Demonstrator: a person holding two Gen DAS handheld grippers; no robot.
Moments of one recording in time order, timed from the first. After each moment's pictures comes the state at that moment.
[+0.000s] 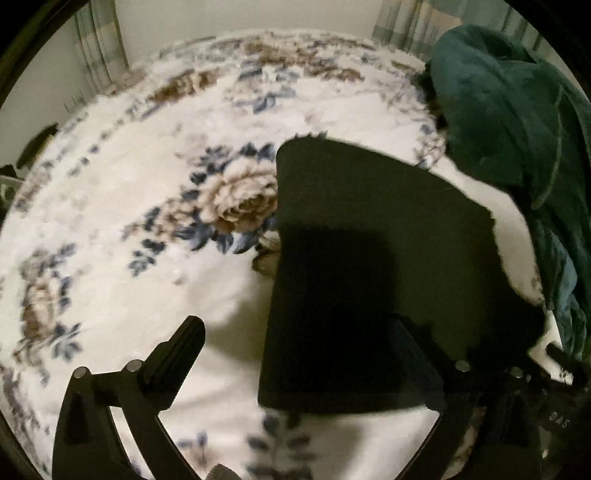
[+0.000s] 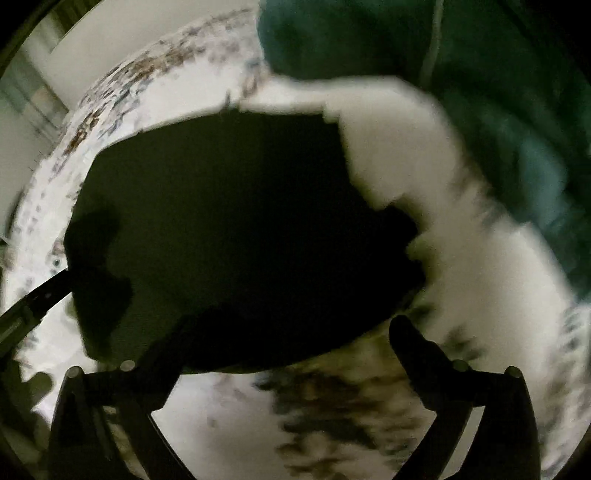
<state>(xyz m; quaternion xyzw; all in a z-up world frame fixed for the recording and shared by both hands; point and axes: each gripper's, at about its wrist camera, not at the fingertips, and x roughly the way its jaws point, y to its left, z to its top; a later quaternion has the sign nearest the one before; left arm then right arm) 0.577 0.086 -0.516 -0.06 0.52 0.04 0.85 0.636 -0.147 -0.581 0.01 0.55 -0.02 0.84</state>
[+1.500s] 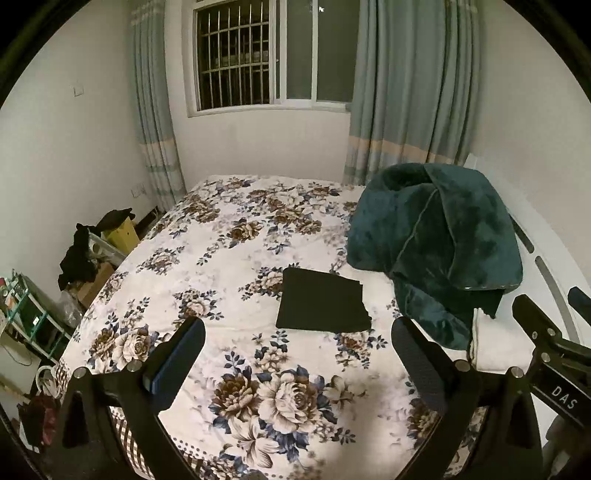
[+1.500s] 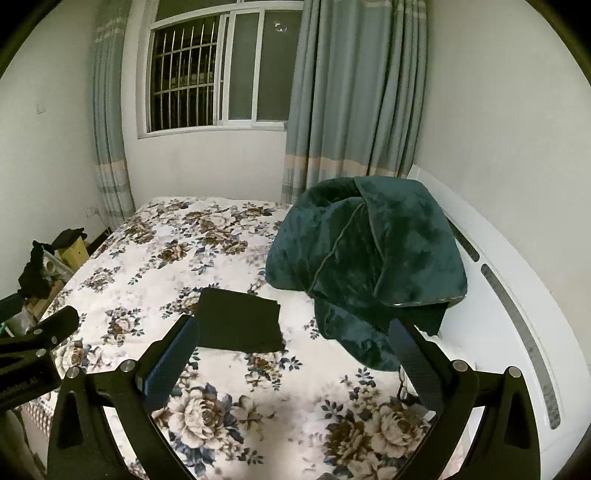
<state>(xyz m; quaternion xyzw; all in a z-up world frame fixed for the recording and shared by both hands) 0.186 -0.020 -0.062 -0.04 0.34 0.08 0.94 0.133 -0.261 0.029 -0.05 0.29 0.01 0.96</state>
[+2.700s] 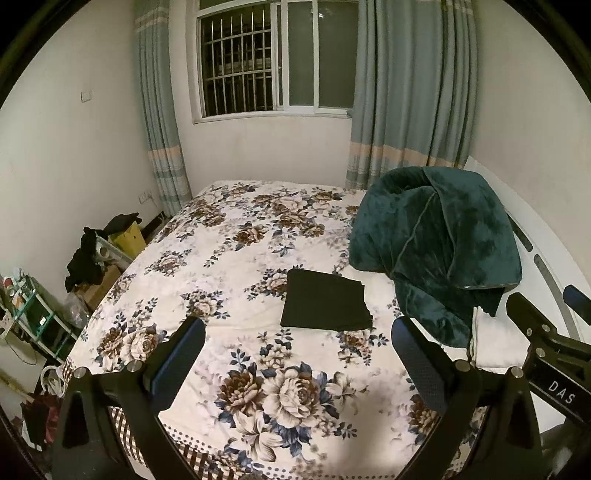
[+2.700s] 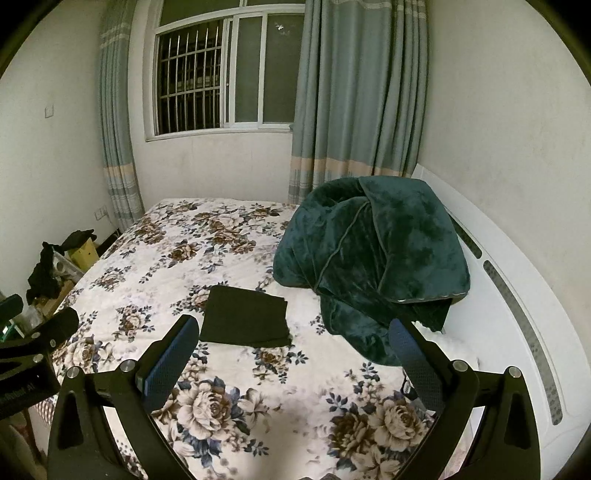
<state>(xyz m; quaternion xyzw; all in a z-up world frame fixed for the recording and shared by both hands) 0.155 -0.032 -0.051 -0.03 0.33 0.09 0.94 0.122 -0.272 0.029 -0.04 0.30 0.03 0.95</state>
